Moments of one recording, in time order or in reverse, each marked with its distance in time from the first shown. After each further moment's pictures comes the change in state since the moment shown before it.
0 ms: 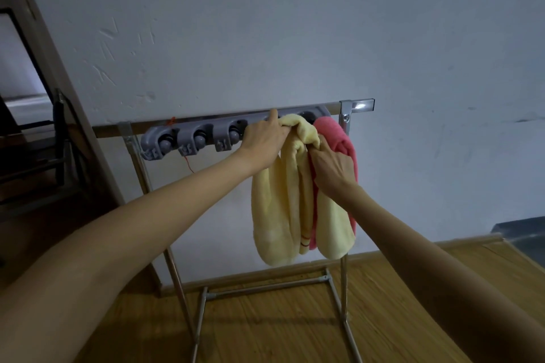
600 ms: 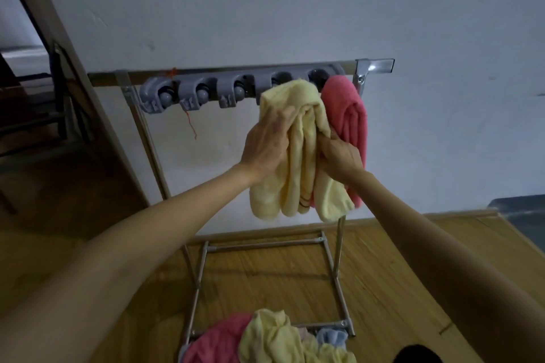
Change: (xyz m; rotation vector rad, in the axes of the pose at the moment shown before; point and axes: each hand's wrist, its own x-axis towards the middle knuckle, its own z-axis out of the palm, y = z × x) left_hand -0.061 0.031 0.085 -0.515 0.415 -0.050; right_hand -0.031 0.028 0.055 0.089 -0.133 -0.055
